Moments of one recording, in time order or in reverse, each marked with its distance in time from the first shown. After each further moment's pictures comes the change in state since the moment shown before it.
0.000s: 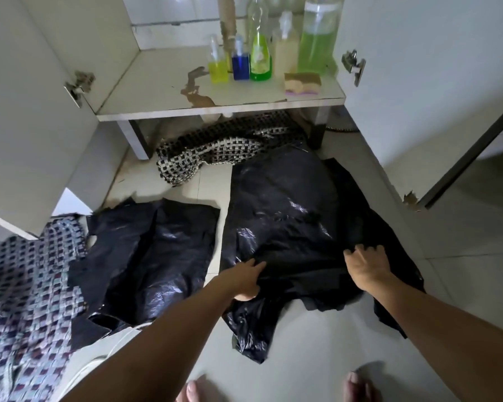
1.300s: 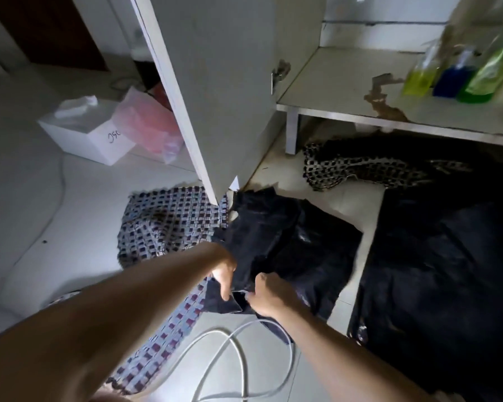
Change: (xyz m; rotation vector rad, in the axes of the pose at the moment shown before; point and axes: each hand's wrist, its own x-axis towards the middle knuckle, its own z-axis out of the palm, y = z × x) left_hand -0.151 -0.273 -0.015 0.024 -0.379 -0.491; right_hand -0.069 -0.396 -0.140 0.544 -0.072 -0.646
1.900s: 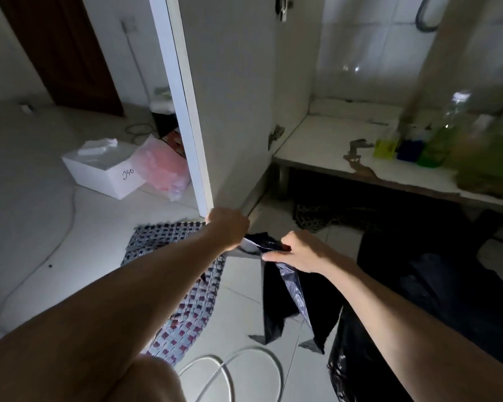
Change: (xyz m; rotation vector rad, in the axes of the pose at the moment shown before) left_hand -0.122 -0.005 -0.076 0.109 0.863 -0.198; right_hand -0.044 0.013 -0.166 -0.027 0.331 -0.460
